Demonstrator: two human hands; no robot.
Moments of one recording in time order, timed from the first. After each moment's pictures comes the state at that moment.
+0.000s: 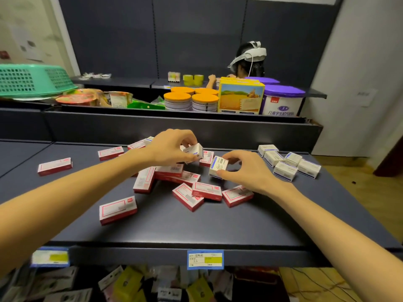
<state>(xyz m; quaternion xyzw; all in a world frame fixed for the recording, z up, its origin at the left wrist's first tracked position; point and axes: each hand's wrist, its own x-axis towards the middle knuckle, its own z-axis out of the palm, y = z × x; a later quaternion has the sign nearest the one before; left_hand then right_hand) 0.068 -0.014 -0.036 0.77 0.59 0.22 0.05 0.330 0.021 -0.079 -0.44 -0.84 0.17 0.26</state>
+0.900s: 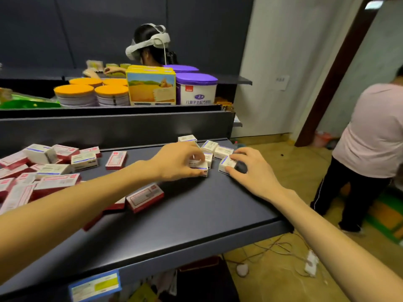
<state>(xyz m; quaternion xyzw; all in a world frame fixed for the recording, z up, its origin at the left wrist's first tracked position) 0.286 0.055 -0.074 0.90 0.40 0.18 0.02 0.555 0.022 -0.100 -0.56 -0.78 0.00 0.28</state>
